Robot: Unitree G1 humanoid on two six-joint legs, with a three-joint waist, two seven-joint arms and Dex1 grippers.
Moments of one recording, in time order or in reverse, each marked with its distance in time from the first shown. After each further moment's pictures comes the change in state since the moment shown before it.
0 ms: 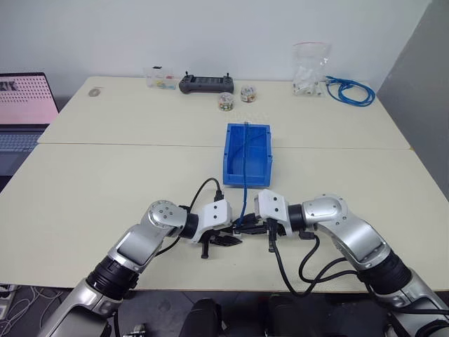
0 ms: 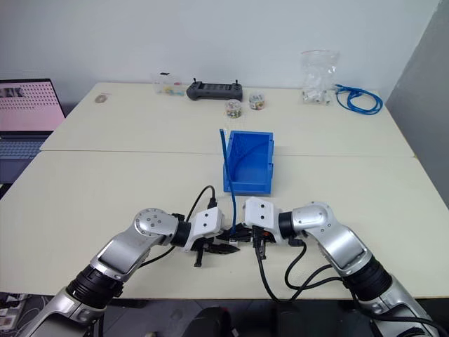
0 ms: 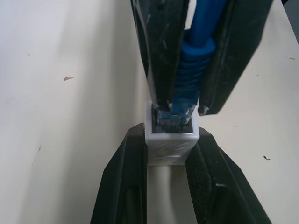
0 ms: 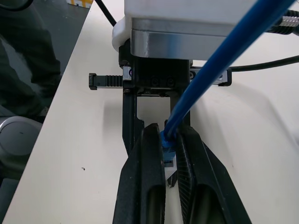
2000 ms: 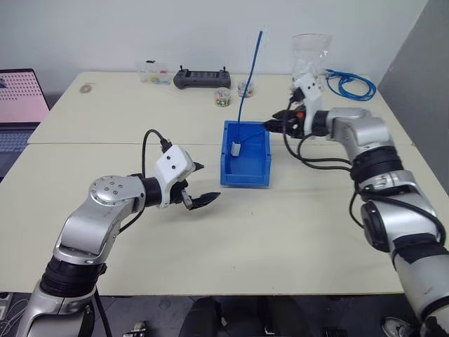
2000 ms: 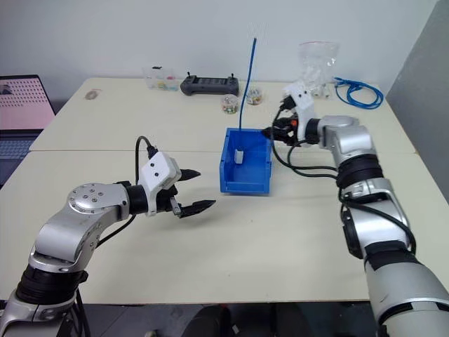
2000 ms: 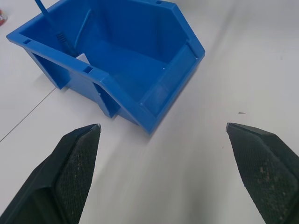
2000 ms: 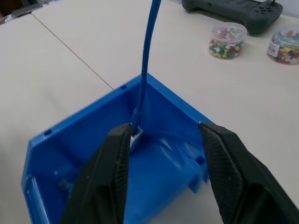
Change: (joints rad) left arm -0.008 0.090 0.383 -0.246 -0.170 0.308 0.286; right arm -0.732 0.046 -0.347 1.057 -0.045 0.034 -0.053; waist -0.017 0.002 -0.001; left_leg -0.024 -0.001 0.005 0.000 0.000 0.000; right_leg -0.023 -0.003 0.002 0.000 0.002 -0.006
